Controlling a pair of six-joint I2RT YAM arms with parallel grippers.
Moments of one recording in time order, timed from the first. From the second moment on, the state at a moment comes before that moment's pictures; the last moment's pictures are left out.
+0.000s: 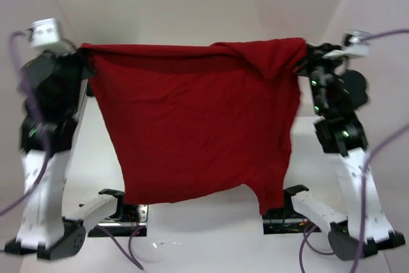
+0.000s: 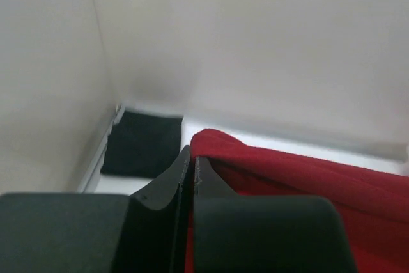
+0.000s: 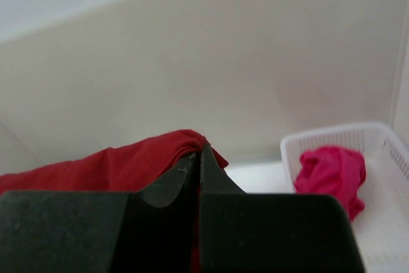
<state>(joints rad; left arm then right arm) -0.11 0.99 1.66 -0.57 -0.28 -0.12 0.24 0.92 1.40 -0.19 0.23 0.26</state>
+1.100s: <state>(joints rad) -0.01 2.29 1.97 -0.19 -0.37 -0.19 0.22 2.09 1.51 0.22 0.25 0.31</state>
